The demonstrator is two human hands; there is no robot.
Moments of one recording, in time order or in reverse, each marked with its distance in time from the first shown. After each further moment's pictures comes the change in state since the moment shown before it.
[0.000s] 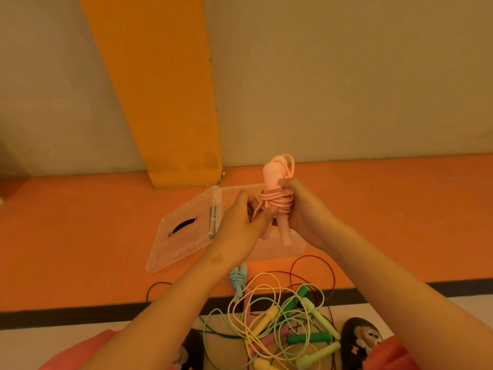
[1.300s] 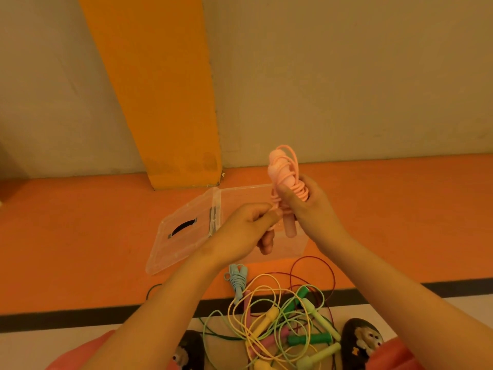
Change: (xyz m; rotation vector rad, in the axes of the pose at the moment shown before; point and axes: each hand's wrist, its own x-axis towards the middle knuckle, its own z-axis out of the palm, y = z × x) left_hand -0.004 0.021 -0.011 -0.177 -0.381 -0.038; right_hand -0.020 -0.002 -0.004 -0.524 0.207 -0.446
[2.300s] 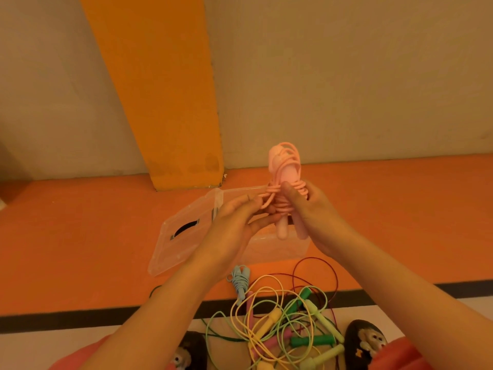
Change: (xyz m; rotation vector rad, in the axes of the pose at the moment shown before) left_hand -0.011 0.003 -0.003 -0.602 0.226 0.111; right_hand -0.003 -0.009 0.003 0.222 -0.130 0.151
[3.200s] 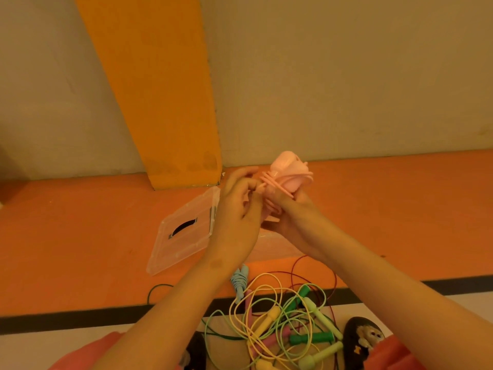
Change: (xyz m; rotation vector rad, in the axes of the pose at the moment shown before) left_hand 0.016 -0.014 0.000 0.715 0.159 0.480; right_hand 0.001 0.005 0.014 0.419 -0.208 0.090
